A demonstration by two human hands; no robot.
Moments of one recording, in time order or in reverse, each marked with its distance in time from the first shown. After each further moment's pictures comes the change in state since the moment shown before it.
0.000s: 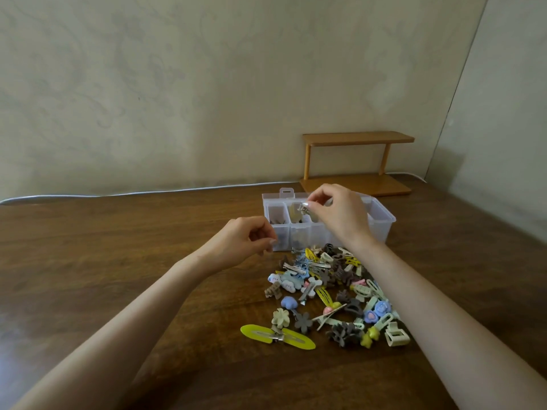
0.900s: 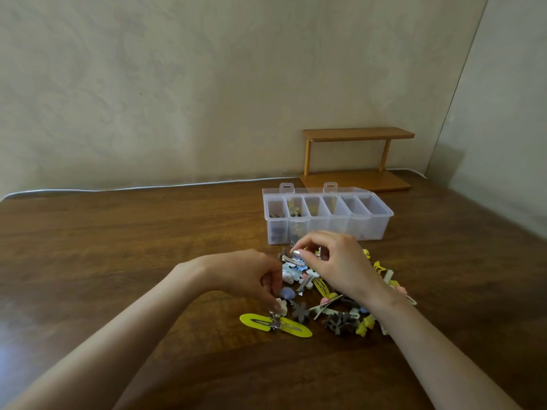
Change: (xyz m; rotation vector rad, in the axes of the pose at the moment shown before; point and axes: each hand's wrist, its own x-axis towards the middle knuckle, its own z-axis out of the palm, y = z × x) left_hand -0.026 0.028 0.011 0.337 -0.574 -0.059; right_hand -0.084 -0.016 -0.016 0.064 -0.289 -0.140
